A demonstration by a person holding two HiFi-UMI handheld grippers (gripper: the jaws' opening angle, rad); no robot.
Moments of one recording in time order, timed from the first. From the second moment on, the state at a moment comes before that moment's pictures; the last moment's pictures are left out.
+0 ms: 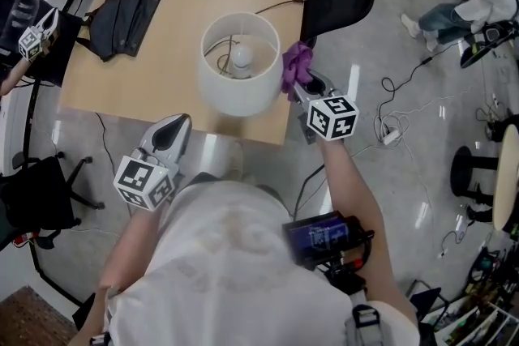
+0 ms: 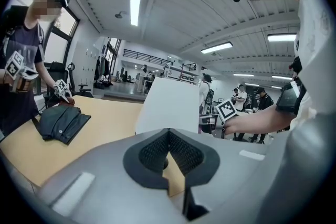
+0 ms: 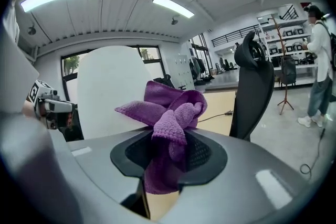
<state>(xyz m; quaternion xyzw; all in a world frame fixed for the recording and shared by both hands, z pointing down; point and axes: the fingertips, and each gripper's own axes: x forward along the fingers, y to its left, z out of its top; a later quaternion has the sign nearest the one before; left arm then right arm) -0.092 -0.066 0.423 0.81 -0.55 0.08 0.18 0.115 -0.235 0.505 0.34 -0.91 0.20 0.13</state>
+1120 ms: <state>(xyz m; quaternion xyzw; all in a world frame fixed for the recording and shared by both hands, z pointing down) -0.063 -0.027 0.420 0.83 -0.53 0.08 0.15 0.147 -0.159 0.359 0.31 -0.94 0.08 0.09</state>
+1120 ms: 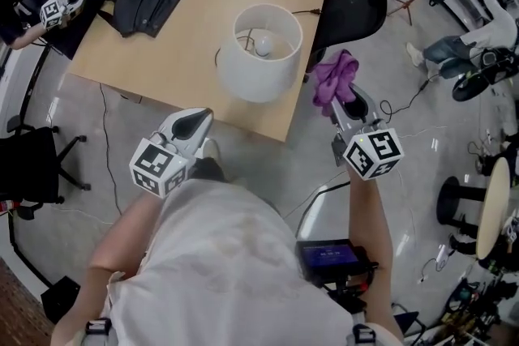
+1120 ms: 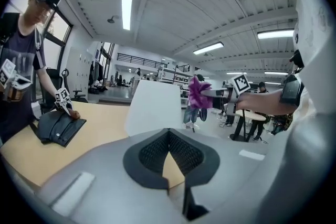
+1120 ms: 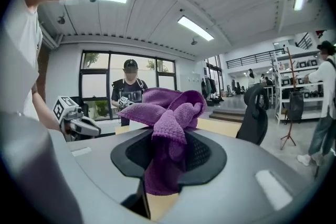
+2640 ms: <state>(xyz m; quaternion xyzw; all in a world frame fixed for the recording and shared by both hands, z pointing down) -0.169 -0.112 0.443 0.88 -0.43 0.04 0.18 0.000 -0.208 0.395 -0.10 -0.53 -0.32 0.78</state>
